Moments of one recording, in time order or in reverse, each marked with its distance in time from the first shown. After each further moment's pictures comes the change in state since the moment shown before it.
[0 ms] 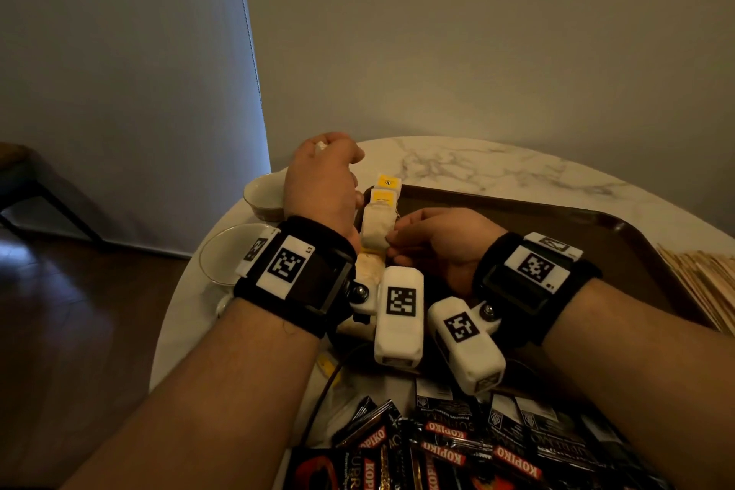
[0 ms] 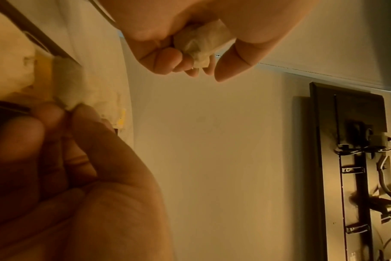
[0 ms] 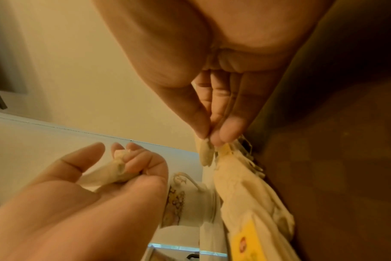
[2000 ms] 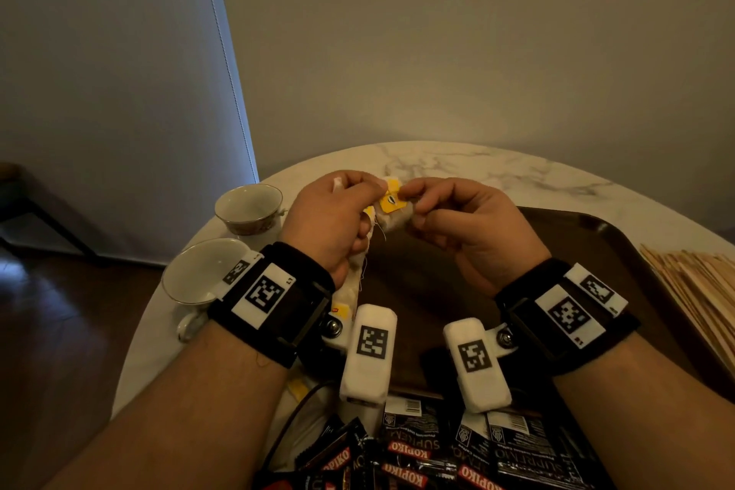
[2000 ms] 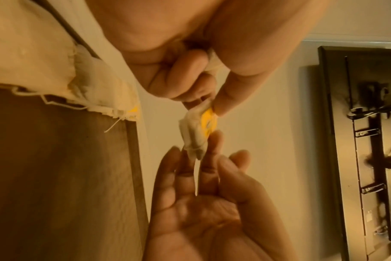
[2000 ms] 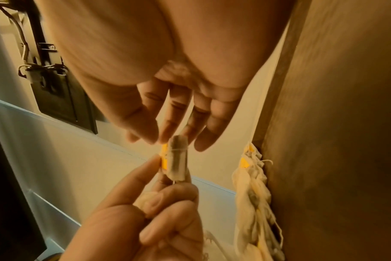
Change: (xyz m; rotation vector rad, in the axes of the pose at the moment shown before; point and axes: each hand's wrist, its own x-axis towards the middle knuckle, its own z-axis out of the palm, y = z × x) left_hand -0.006 -0.025 0.003 0.238 -0.383 -0.067; right_hand -0.019 0.006 -0.047 0.127 -0.135 -0.703
